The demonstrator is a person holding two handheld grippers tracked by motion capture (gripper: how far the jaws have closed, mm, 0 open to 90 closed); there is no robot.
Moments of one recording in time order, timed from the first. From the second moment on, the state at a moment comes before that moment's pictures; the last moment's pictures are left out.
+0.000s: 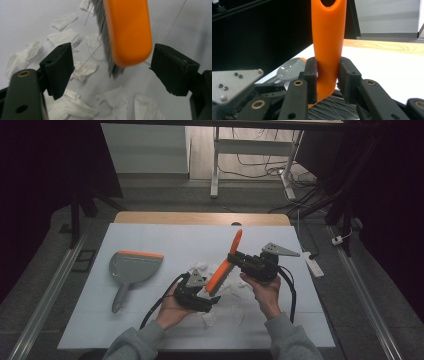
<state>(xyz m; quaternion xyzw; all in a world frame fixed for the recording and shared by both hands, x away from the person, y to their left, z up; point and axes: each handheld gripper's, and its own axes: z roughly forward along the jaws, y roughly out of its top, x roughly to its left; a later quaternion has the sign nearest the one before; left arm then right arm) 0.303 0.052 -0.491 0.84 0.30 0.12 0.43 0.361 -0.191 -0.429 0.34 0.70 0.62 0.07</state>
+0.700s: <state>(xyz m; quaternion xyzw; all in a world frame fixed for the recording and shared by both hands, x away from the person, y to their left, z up) 0.306 0.066 -0.489 0.82 0.31 0.18 0.44 0.356 -0.179 -0.436 0.37 0.69 0.63 0.03</state>
